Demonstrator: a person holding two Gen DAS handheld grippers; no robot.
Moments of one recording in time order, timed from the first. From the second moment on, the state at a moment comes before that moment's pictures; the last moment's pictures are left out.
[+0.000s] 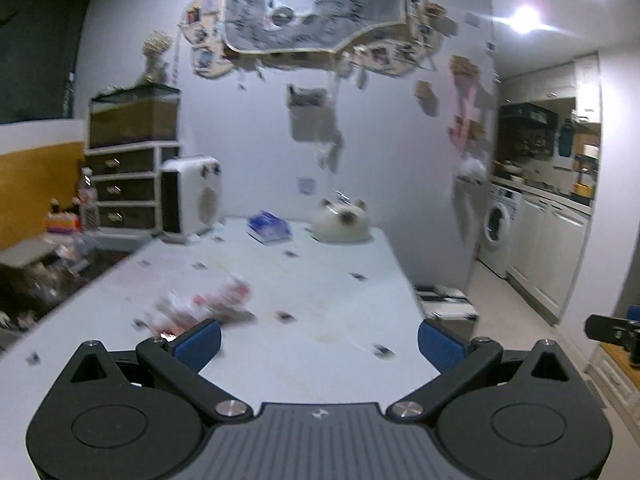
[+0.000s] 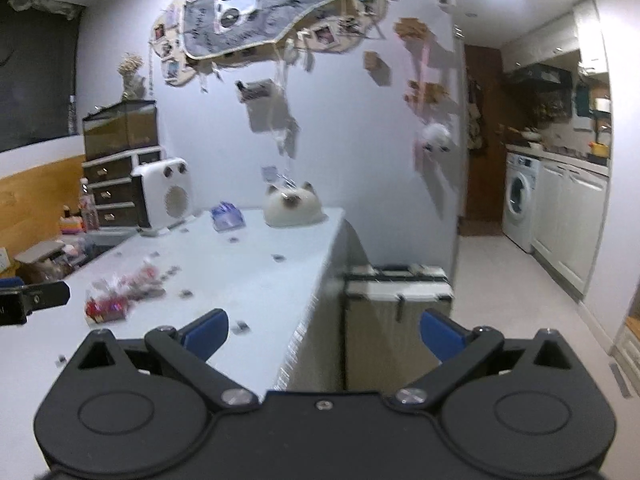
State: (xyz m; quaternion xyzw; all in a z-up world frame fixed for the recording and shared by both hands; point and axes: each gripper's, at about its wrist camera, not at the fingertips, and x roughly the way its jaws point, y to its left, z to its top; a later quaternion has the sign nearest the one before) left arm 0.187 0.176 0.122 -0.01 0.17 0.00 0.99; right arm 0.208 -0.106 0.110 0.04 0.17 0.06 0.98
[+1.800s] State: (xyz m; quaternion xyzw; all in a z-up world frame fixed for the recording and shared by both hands) left arm 0.389 0.354 0.001 -0.01 0.33 -0.15 0.93; right arm 0.527 0.173 0.034 0.27 0.31 0.20 0.89
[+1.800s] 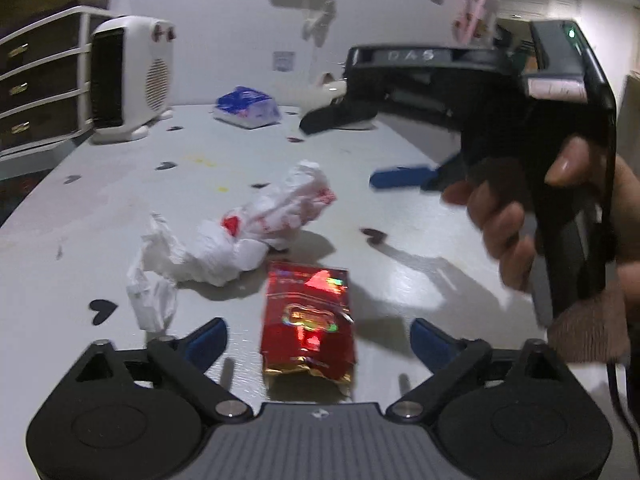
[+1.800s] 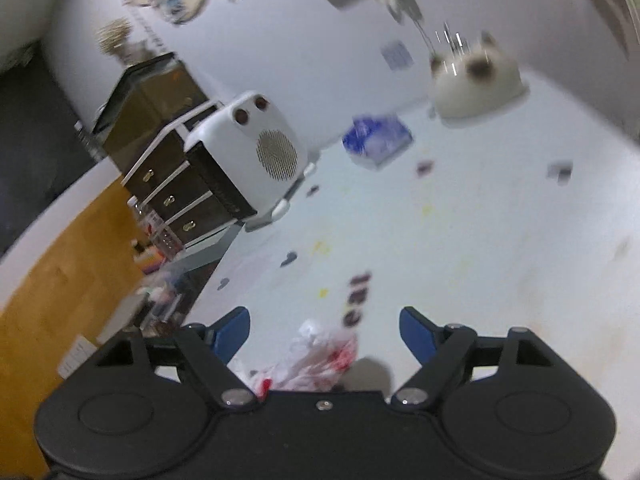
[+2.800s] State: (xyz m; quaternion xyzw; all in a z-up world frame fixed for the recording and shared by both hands) left arm 0.396 0.300 -0.016 0.06 0.33 -0.16 0.93; right arm 0.434 0.032 0.045 0.21 0.28 0.14 0.93
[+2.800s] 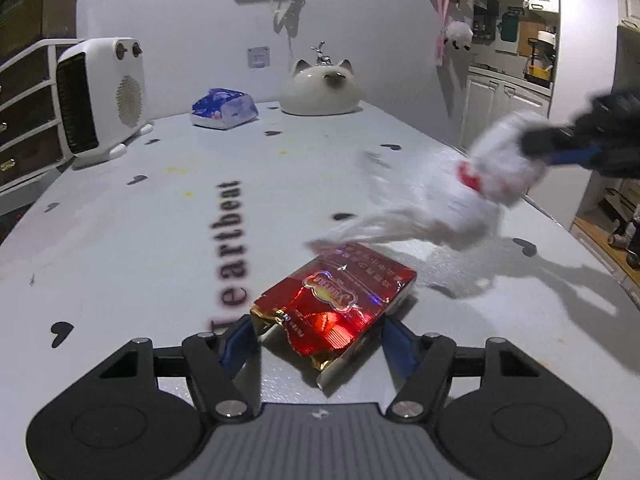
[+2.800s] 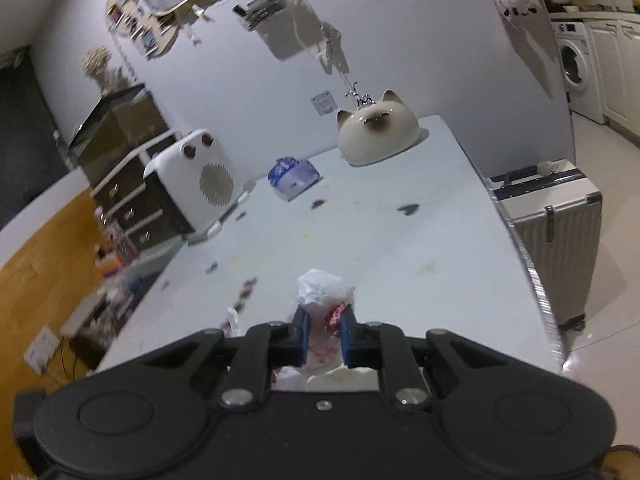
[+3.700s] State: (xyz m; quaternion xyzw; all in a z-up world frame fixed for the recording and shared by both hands) left arm 0.392 0.297 -0.017 0.03 0.31 -0.23 0.92; right arm 0.407 0.035 0.036 0.03 0.35 0.22 0.91
